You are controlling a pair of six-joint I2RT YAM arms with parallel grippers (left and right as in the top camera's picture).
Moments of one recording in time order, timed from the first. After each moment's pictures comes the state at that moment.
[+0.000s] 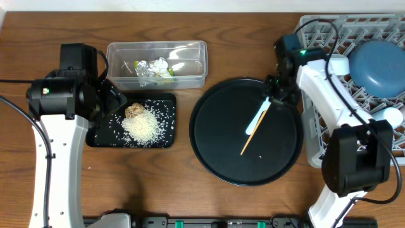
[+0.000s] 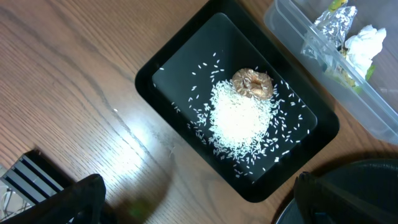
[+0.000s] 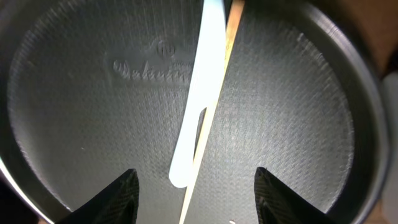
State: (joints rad) left arm 0.04 1.38 1.53 -1.44 -0.19 -0.73; right arm 0.23 1.92 1.51 -1.10 -0.13 0.58
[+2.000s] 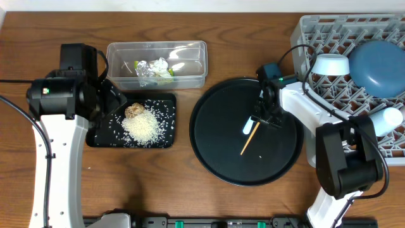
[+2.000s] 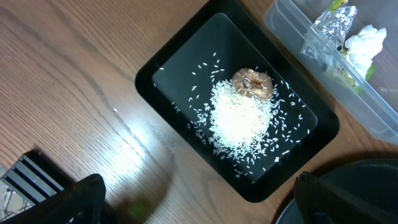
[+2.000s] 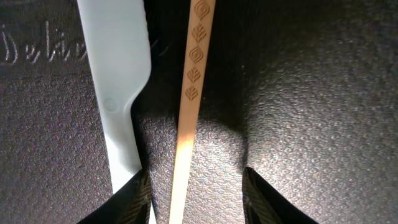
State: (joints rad) left arm 0.04 1.38 1.53 -1.44 -0.19 -0.73; right arm 0.31 1.93 1.23 -0.85 -0.06 0.73
